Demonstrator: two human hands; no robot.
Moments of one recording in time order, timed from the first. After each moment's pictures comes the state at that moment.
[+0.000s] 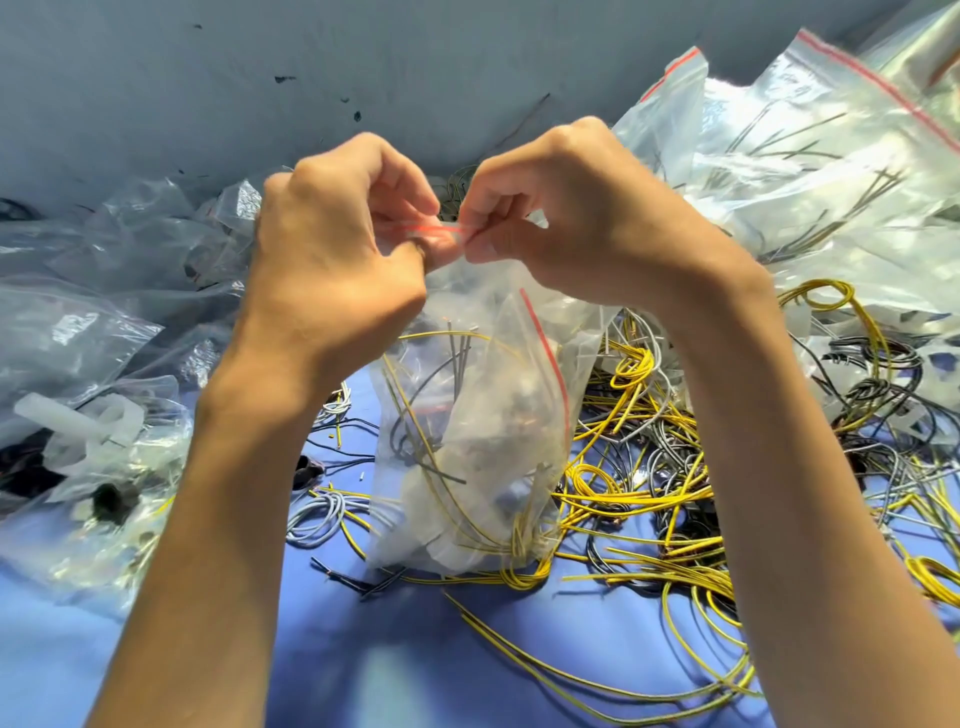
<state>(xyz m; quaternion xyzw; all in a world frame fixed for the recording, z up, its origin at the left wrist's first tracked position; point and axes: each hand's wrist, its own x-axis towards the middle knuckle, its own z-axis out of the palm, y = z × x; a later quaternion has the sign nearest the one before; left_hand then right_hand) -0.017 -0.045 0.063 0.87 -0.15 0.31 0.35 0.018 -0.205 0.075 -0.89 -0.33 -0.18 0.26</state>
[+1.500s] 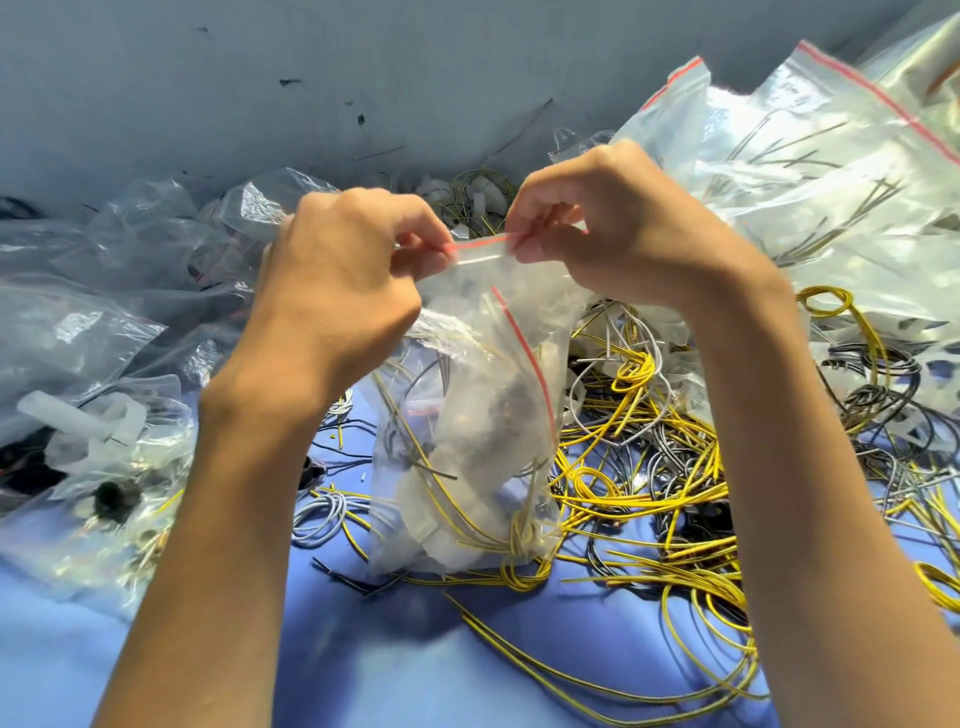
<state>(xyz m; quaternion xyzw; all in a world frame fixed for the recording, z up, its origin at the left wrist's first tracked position) -0.008 -0.035 0.055 0.91 -0.14 0.28 0.26 0.030 -0.224 0.069 -0.90 -0.31 -0.17 0.27</state>
